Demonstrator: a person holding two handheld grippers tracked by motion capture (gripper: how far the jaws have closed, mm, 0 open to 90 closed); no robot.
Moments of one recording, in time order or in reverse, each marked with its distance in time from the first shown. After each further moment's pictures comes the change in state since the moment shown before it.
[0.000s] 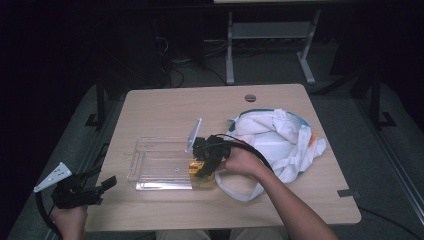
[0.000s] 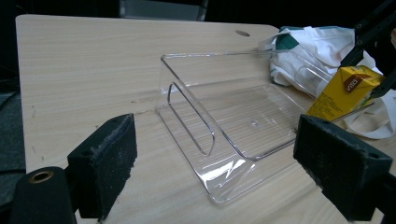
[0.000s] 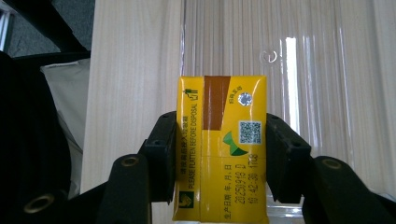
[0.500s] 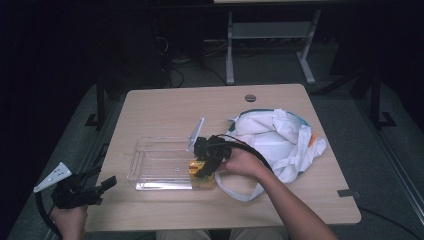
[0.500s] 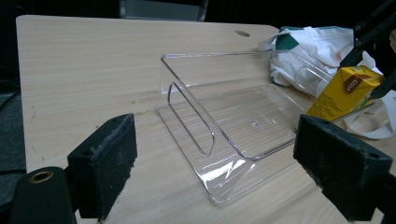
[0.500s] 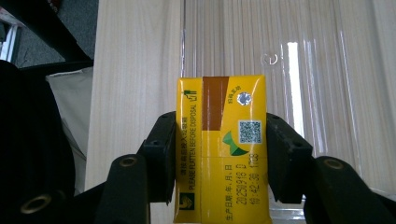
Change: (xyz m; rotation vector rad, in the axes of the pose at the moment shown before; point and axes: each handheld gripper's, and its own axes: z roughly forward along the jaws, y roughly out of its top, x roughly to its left) left arm 0.000 0.000 0.000 -0.001 0.002 -0.001; right arm -0.001 -0.003 0.001 -0.030 0.014 0.028
